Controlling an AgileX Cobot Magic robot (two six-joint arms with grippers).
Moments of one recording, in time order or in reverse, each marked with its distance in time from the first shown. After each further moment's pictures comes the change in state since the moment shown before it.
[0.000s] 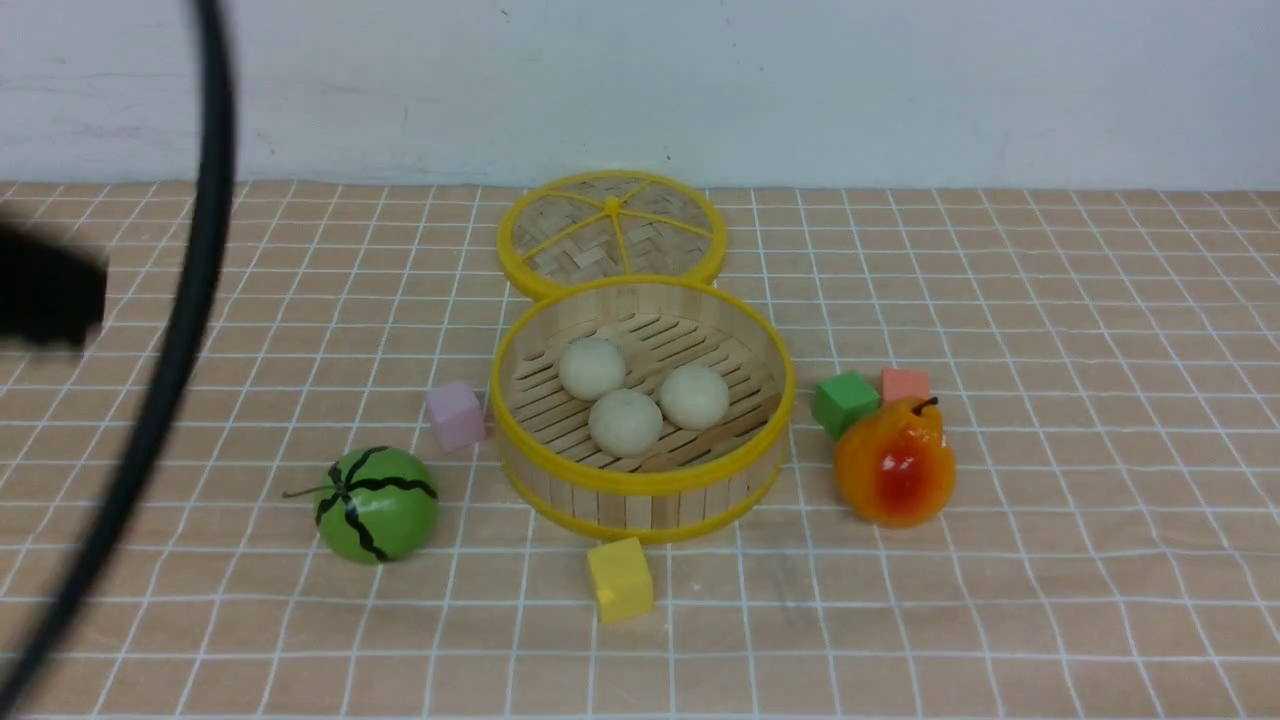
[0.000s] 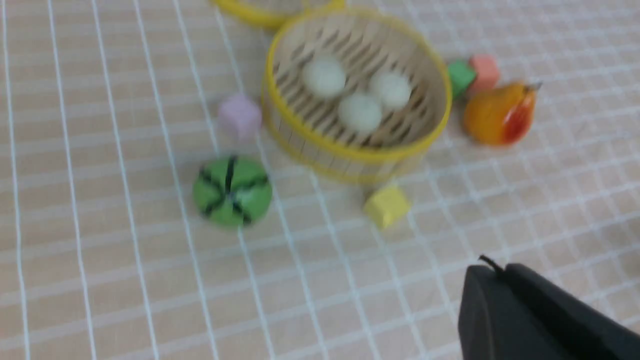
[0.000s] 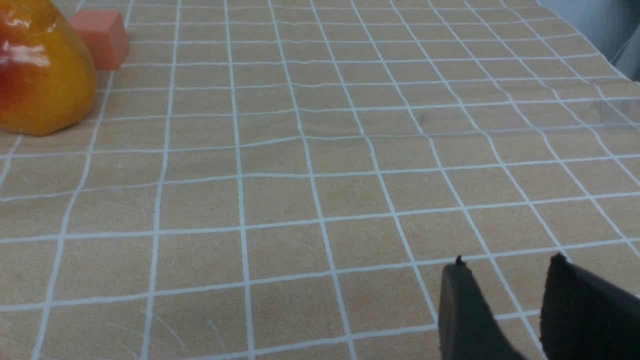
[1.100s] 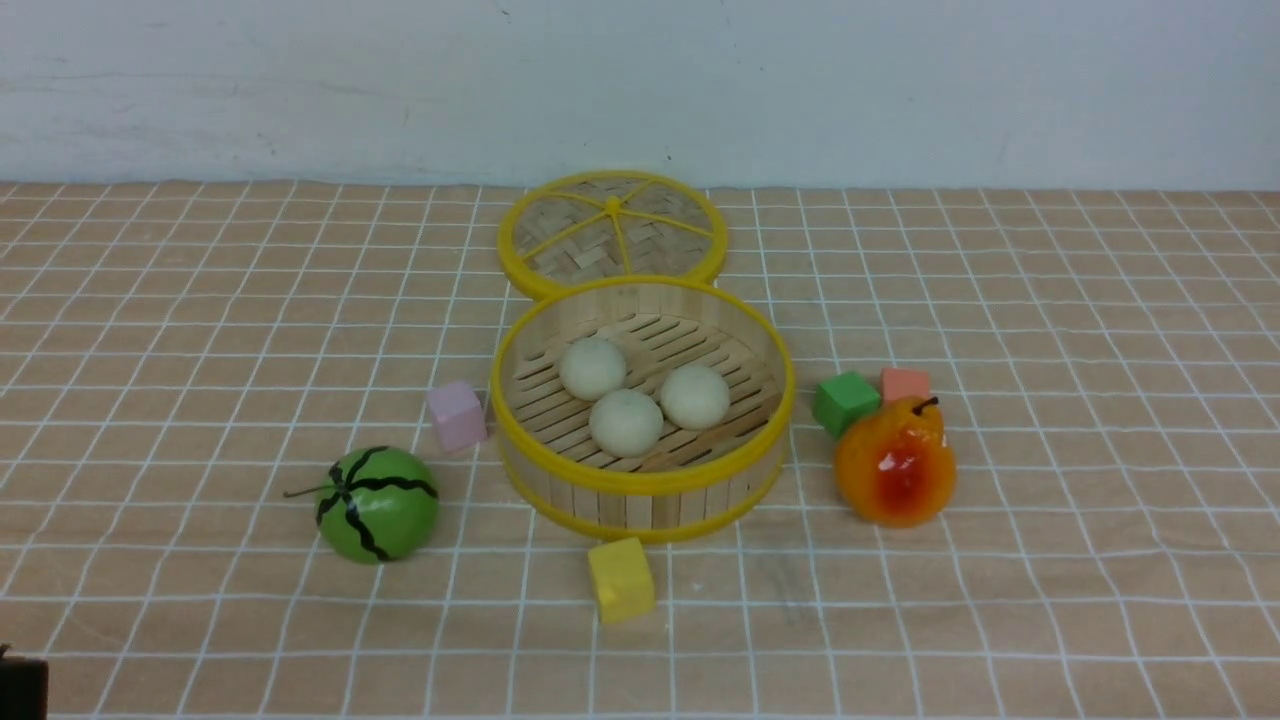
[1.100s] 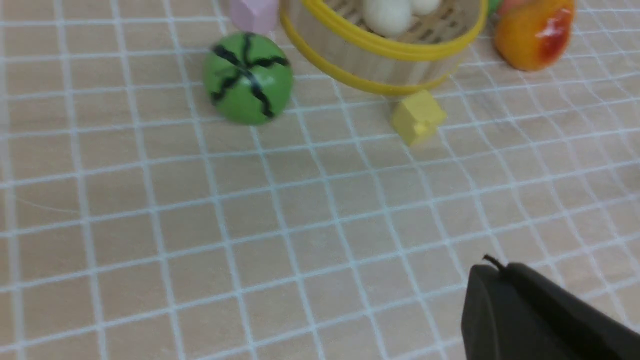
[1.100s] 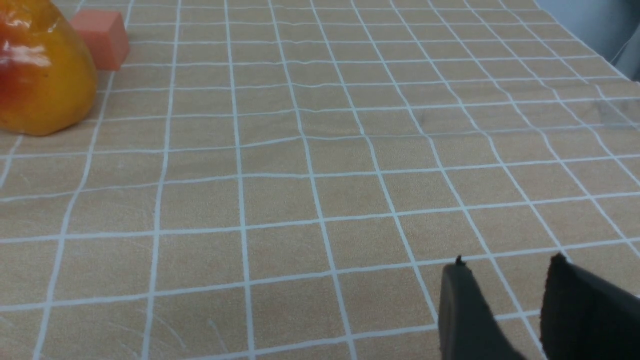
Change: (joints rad) right arm 0.000 0.000 0.000 0.001 0.000 0.000; left arm 0.000 -0.350 0.438 0.034 -0.148 -0.016
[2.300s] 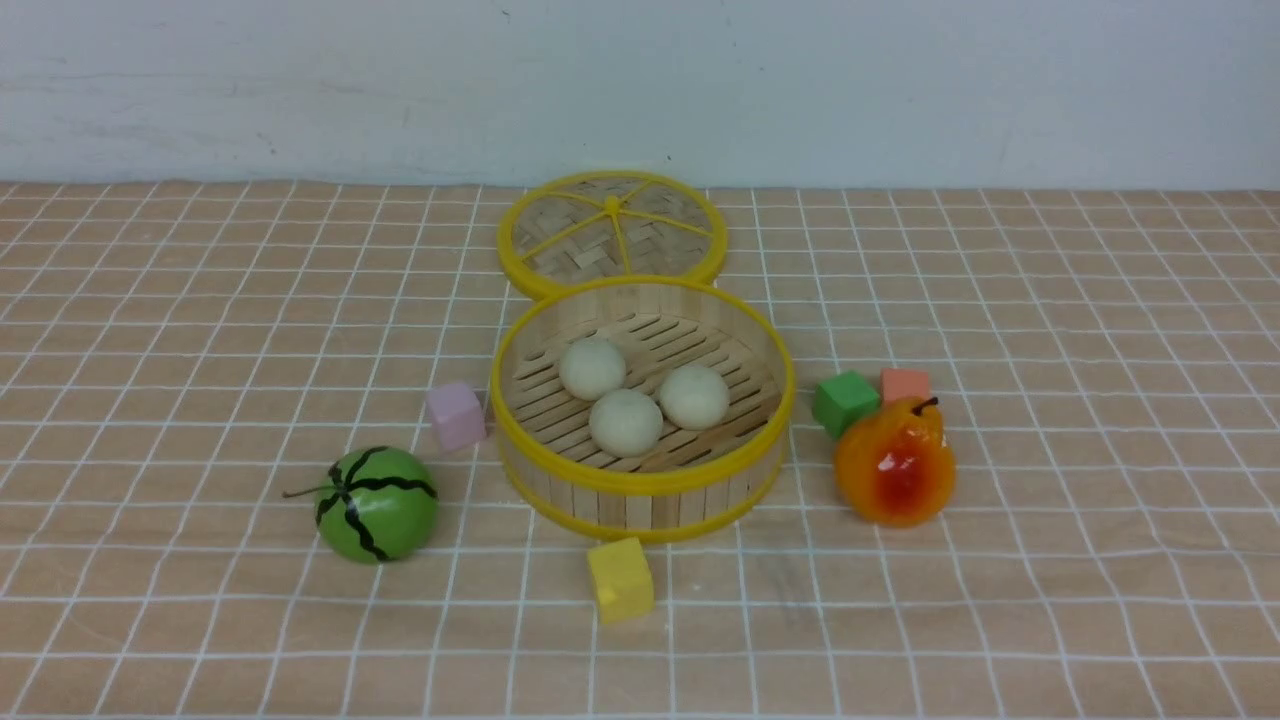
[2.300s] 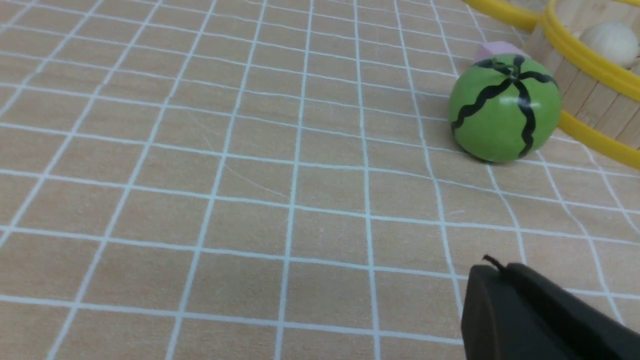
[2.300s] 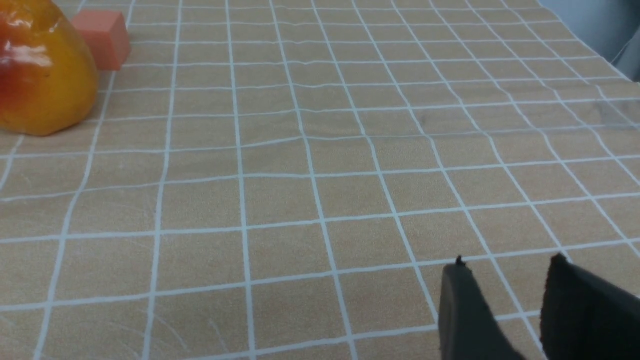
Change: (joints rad) right arm 0.000 0.000 0.000 0.000 0.000 0.000; left arm 0.274 -0.457 0.743 0.203 -0.556 -0.122
